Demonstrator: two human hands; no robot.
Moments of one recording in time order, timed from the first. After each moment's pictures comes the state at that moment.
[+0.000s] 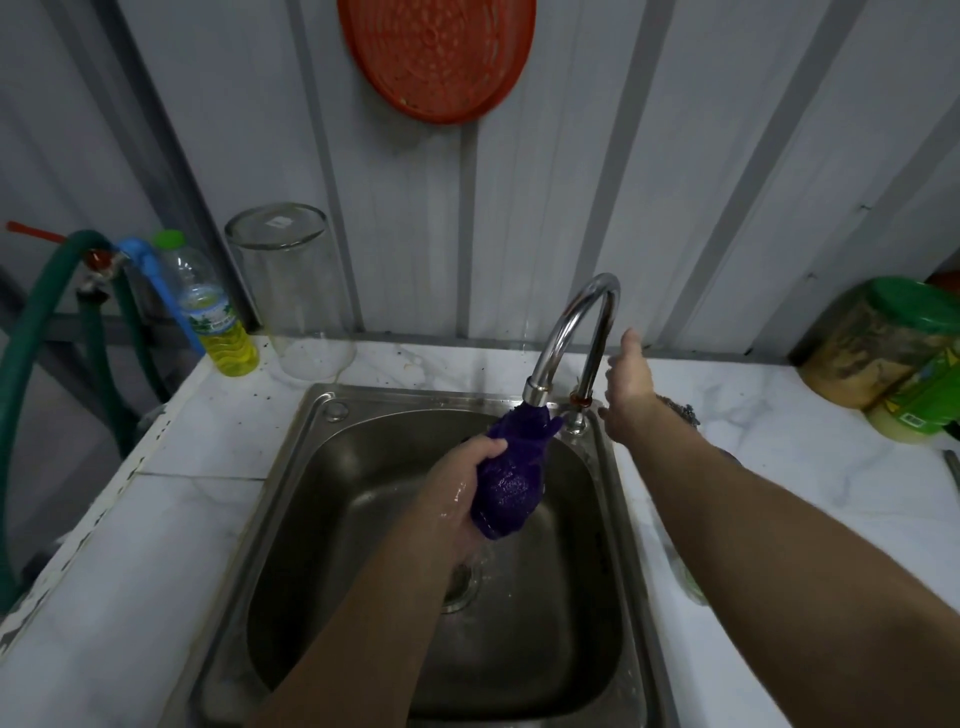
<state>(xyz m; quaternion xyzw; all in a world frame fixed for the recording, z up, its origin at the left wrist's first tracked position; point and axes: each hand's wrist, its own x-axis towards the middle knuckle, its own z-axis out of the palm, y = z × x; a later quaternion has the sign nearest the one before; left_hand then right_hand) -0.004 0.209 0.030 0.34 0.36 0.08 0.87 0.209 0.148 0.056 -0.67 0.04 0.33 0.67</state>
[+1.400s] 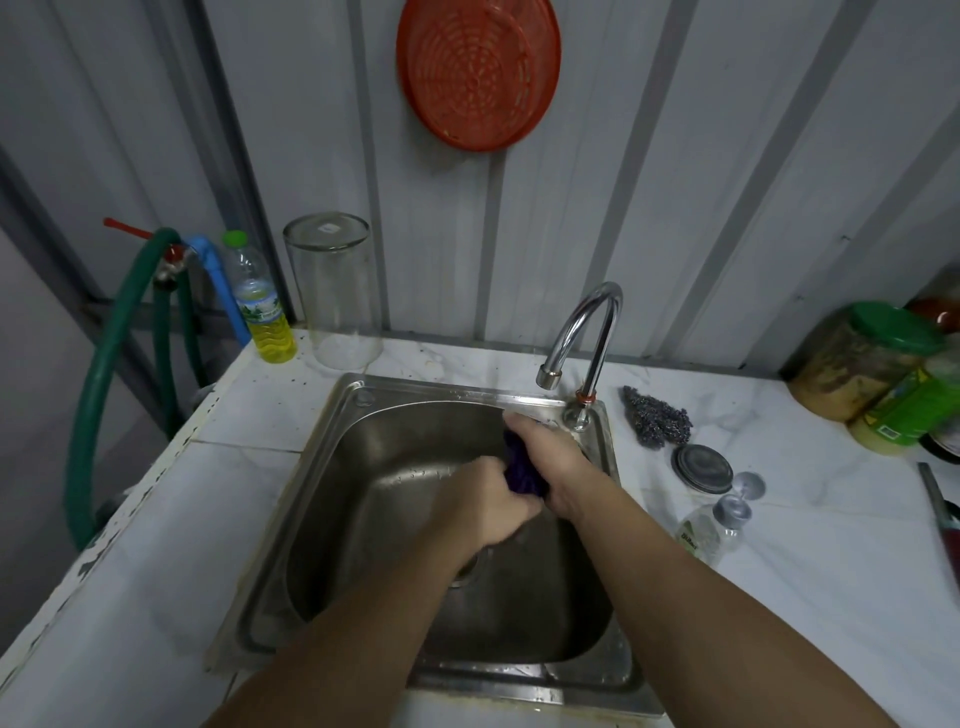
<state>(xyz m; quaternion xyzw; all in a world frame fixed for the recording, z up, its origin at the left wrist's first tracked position) -0.030 0.182 0.025 0.84 0.37 0.04 0.38 0.083 0.138 0.031 -0.68 -0.05 0.42 0.60</state>
